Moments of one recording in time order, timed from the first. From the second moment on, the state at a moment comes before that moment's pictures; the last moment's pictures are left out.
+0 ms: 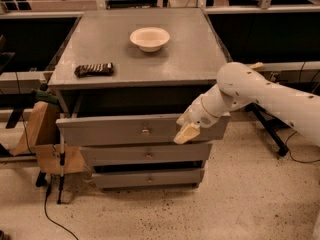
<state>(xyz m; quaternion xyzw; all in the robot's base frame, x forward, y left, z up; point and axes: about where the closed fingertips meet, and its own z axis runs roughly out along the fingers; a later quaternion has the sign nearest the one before) 0.609 -0.083 0.680 -0.62 0.73 0.16 0.24</state>
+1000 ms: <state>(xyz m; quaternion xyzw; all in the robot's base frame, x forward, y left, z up) 0.635 -0.123 0.668 -0.53 0.80 0.16 0.23</state>
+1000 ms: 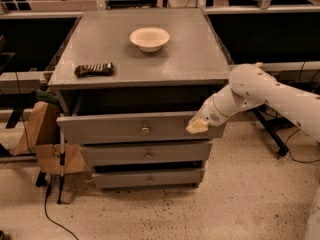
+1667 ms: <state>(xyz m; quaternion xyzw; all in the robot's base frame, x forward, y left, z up) 0.623 -0.114 0.680 -0.51 0.80 0.17 0.25</state>
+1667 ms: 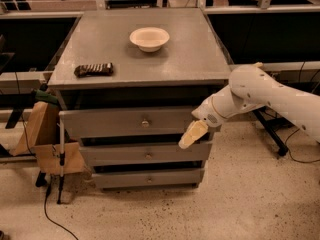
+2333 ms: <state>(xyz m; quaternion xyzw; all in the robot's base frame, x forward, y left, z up) 0.613 -0.105 0.674 -0.52 0.80 0.19 0.23</state>
